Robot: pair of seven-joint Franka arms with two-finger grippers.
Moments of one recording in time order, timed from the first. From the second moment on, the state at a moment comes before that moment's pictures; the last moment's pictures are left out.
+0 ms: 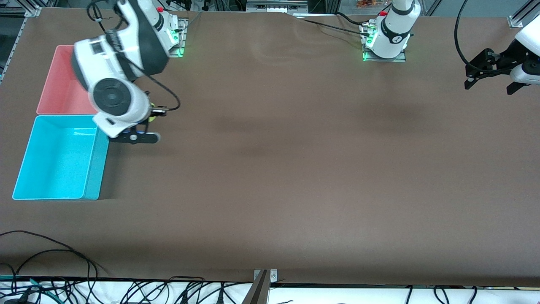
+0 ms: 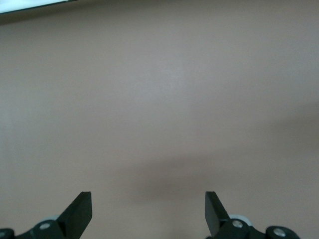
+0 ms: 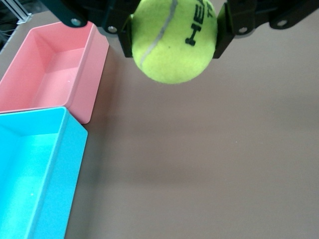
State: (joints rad) left arm 0.00 -0.11 -0.04 -1.62 0.03 1.56 0.12; right arm 0.07 0.27 0.29 -1.65 -0.20 1.48 0.39
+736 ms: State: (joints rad) left arm 0.00 -0.11 -0.04 -1.61 0.03 1.56 0.12; right arm -0.39 0.29 0.28 -1.52 -0.15 1.47 -0.07
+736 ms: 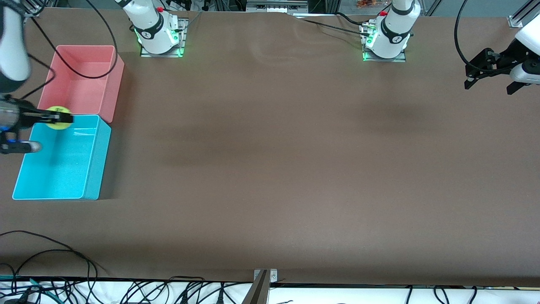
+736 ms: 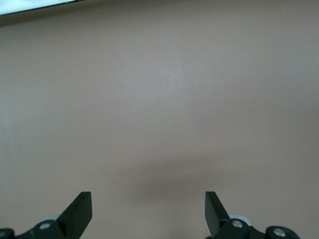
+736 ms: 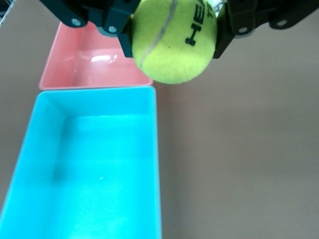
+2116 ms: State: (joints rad) left arm 0.00 -0.10 -0.04 -1.60 0.03 1.56 0.12; right arm -0.58 0.53 0.29 -1.76 -0.13 1.90 -0.30
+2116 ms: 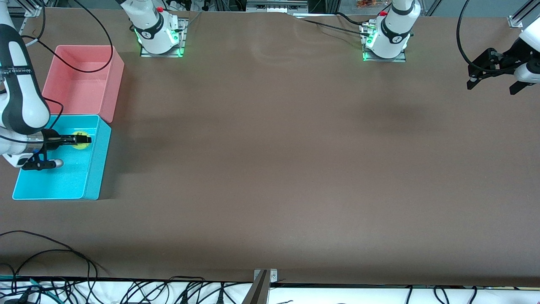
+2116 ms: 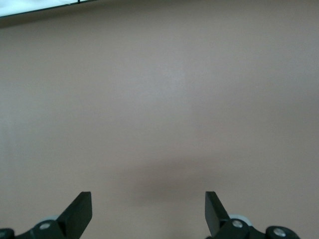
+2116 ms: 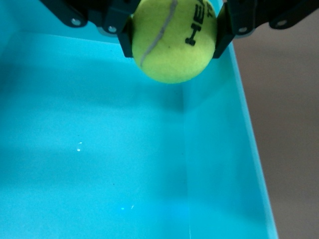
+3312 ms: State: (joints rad) left arm 0.03 -0.09 -0.03 -1.60 0.03 1.56 0.12; right arm -0.68 0.53 0.28 -1.91 -0.13 2.03 -0.57
